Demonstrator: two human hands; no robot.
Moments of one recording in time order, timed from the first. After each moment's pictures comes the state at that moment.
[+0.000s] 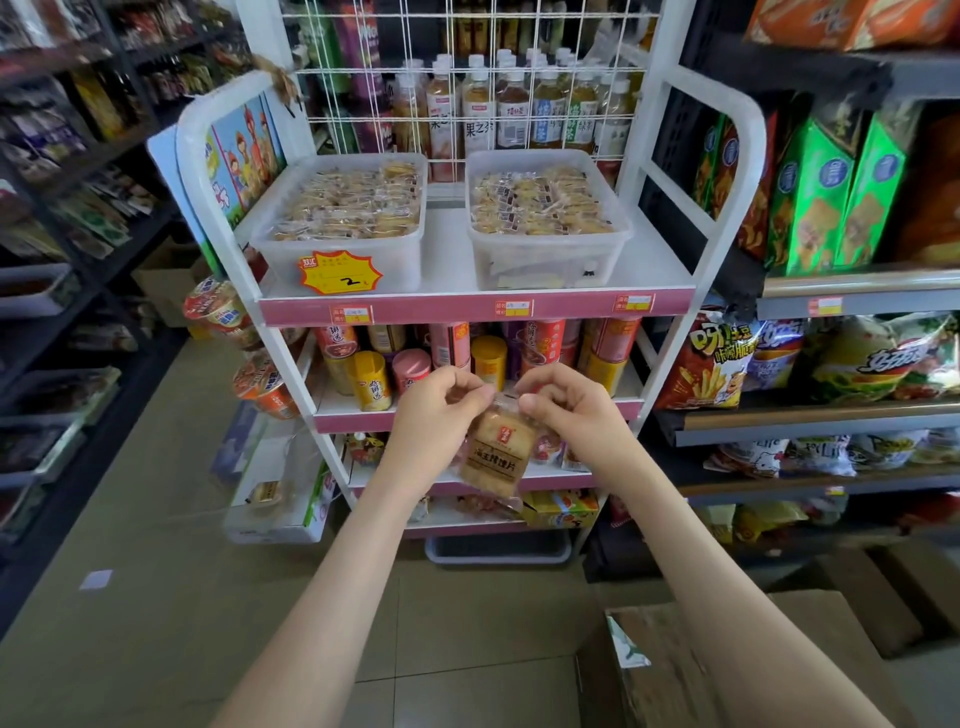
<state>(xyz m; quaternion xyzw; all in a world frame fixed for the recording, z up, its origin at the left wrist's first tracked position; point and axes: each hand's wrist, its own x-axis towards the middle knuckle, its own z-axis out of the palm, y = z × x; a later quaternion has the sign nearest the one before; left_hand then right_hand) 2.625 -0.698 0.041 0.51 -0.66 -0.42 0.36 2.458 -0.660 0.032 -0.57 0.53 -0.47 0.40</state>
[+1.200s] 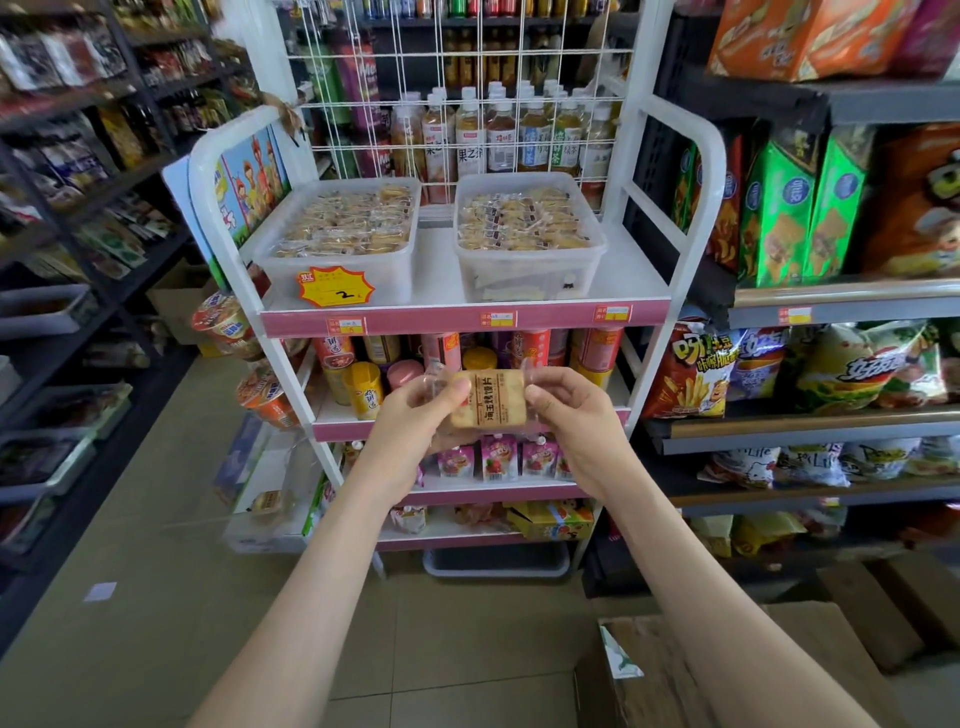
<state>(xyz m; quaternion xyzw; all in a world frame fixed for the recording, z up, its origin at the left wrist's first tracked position) 2.621 -0.677 0.057 0.45 -0.48 -0.63 0.42 2.448 -0.647 0.032 -0.40 0.49 -0.60 0.49</state>
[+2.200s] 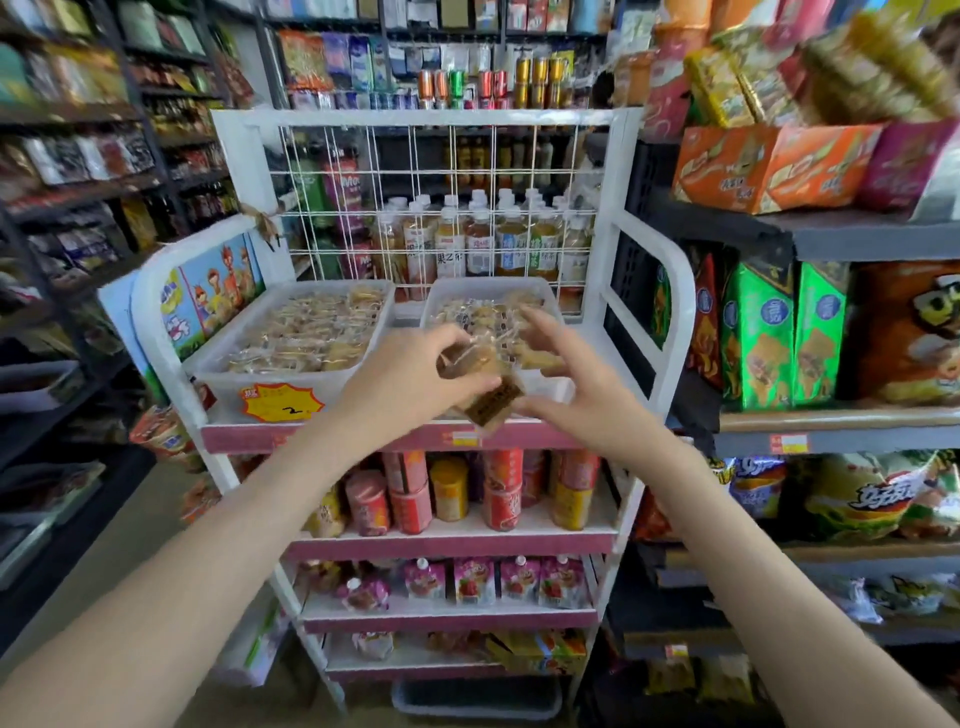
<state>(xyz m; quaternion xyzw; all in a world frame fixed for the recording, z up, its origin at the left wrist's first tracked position) 2.546 -0.779 0.177 0.45 -0.84 -0.10 0.28 2.351 -0.741 0.144 -0.75 0.49 -0.41 0.17</state>
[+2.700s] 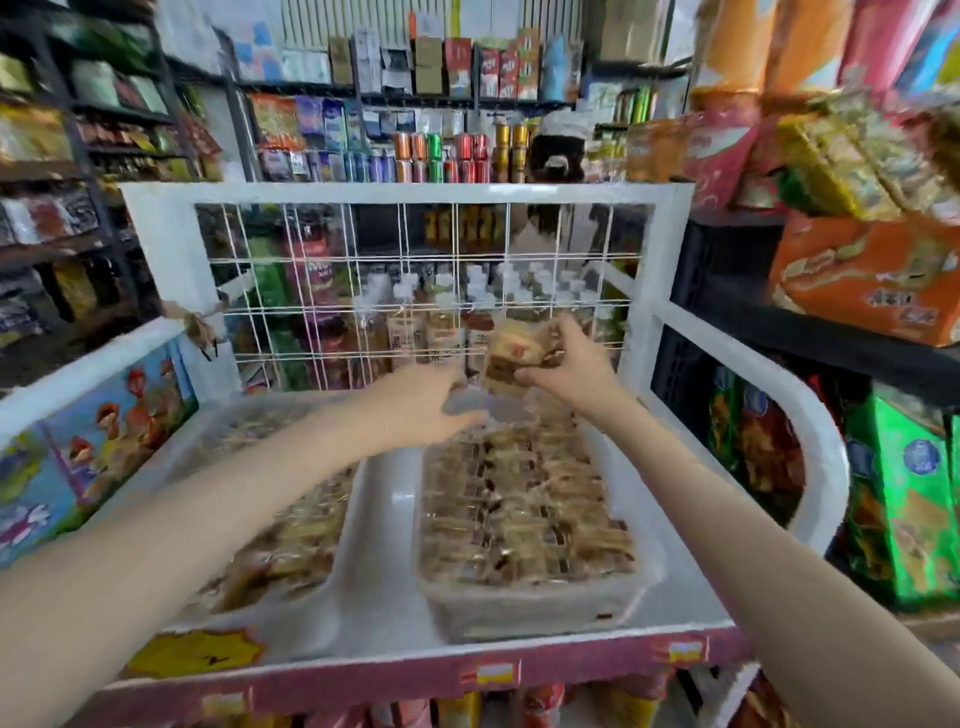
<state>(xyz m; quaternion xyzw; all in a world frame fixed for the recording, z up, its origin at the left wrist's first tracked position) 2.517 -1.039 0.196 0.42 -0.90 -0.04 0.07 2.320 -1.016 0.183 -0.62 0.64 -0.44 0.13</state>
